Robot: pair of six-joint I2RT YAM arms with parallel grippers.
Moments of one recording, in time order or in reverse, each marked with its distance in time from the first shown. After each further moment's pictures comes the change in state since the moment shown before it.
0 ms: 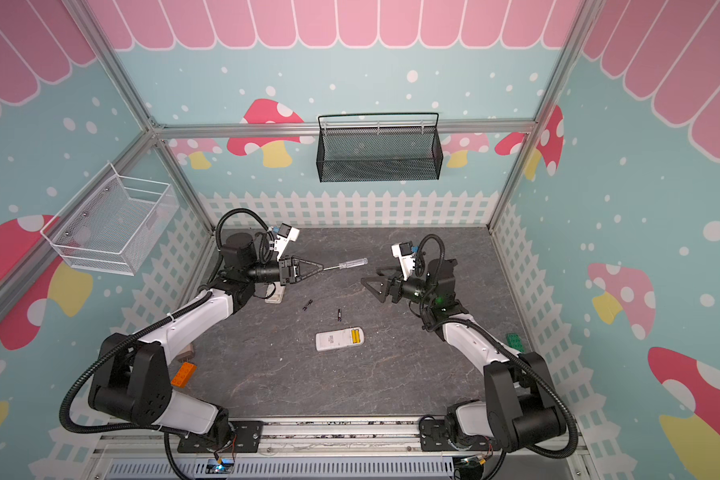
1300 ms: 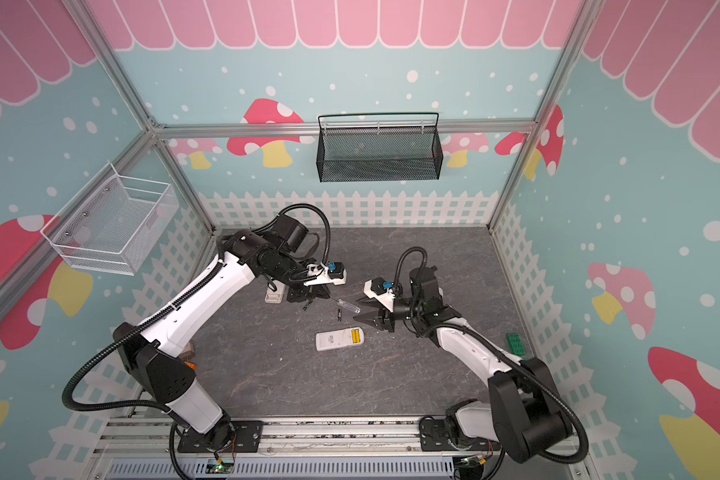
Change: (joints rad) left arm -0.269 0.184 0.772 -1.564 -0.713 1.564; right arm 0.117 -0.138 -0.058 -0.372 -0.061 -0.841
